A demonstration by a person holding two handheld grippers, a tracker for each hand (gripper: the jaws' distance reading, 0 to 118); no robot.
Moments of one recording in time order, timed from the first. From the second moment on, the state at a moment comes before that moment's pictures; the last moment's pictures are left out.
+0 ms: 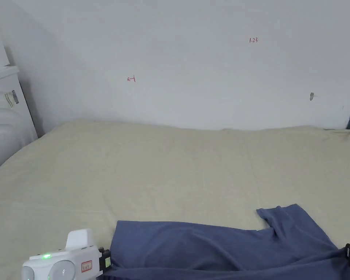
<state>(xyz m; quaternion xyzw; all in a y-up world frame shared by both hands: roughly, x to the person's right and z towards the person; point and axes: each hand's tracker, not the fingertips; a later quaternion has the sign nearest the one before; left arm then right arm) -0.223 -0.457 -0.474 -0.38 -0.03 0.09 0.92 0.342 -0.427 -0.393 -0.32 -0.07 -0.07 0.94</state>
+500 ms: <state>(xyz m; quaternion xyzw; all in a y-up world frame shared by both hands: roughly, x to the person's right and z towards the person) -0.231 -0.423 -0.451 -0.31 -0.04 0.03 0.95 0.373 -0.431 -0.362 -0.28 -0.13 -0.08 0.95</state>
